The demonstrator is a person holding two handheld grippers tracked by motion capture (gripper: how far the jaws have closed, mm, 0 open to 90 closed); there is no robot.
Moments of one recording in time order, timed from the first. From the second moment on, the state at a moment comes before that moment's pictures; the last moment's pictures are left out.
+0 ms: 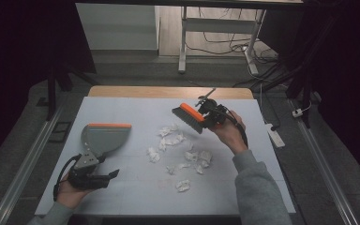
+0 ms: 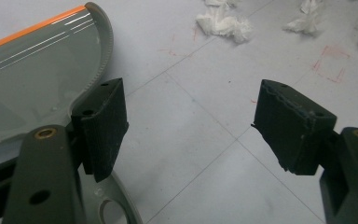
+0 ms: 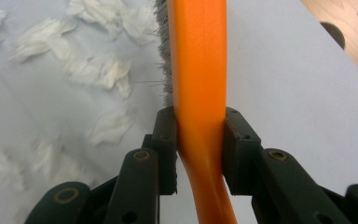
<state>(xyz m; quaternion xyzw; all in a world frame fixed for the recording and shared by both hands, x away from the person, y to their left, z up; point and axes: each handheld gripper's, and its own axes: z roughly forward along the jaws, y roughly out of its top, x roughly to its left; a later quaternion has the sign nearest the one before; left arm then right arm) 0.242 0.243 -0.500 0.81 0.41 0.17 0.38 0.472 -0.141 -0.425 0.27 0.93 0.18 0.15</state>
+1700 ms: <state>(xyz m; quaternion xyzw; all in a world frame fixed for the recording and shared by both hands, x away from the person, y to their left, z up) 0.241 0.245 -0.500 0.81 0.41 0.16 0.39 0.466 -0.080 -0.435 0.10 0.99 0.12 0.07</state>
